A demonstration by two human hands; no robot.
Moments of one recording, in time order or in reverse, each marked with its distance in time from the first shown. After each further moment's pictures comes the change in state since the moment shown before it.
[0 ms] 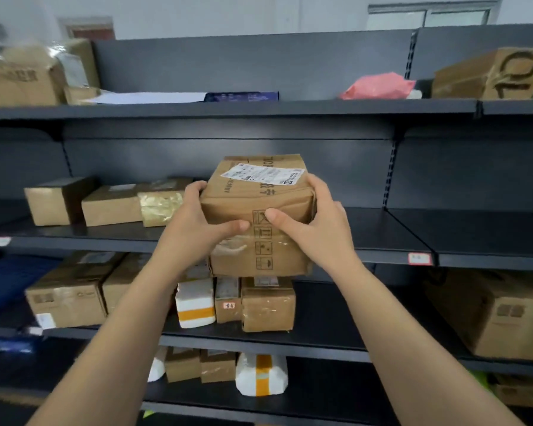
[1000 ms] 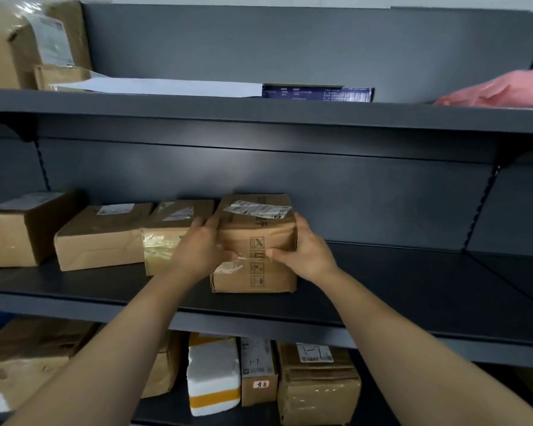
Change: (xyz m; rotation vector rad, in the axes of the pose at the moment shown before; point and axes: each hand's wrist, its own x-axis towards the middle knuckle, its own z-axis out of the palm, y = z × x) left_hand 0.245 -0.195 -0.011 0.508 -0.131 -0.041; right_hand 0.209 0.096 0.207 -0.270 -0.250 0.186
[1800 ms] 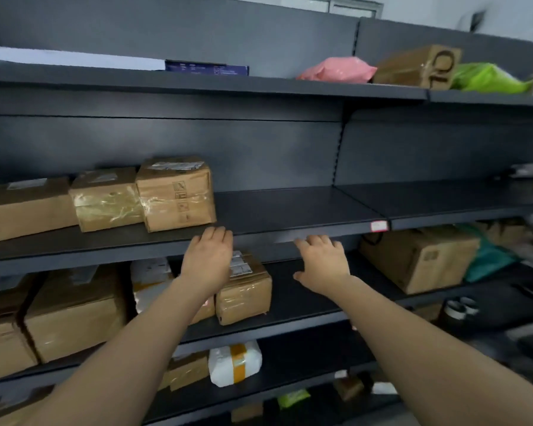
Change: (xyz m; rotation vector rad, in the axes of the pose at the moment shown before) left_hand -0.181 0.087 0.058 0.484 -0.098 0.523; right_hand -0.259 0.056 -0.081 -0.883 -0.011 0.223
